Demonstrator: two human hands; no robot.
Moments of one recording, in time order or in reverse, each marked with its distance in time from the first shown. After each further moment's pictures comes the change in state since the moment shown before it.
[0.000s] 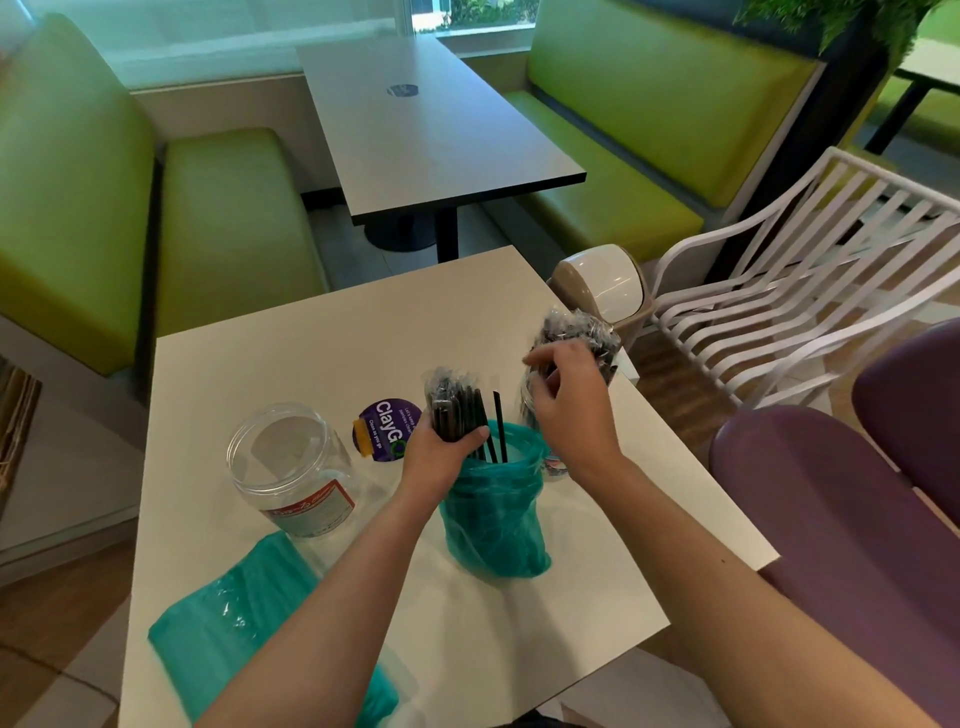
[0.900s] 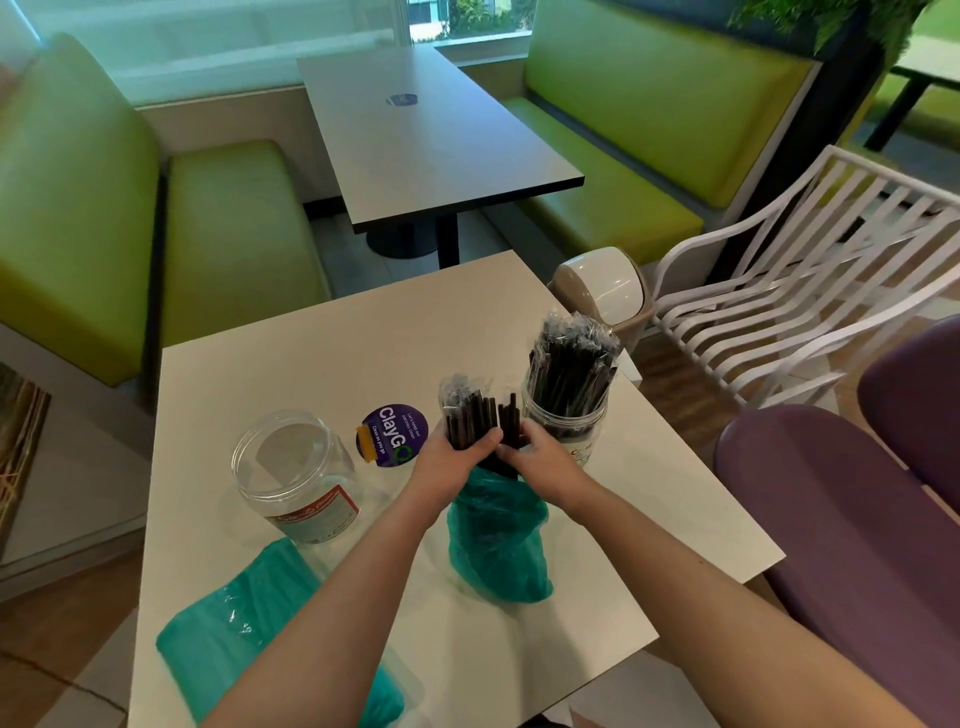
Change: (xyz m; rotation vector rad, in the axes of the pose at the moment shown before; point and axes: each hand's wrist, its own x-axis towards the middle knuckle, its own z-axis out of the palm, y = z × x) left_hand -0.008 0.003 0.000 -0.049 -0.170 0.010; right_hand -0.032 0.036 0.039 0.289 -0.523 0.485
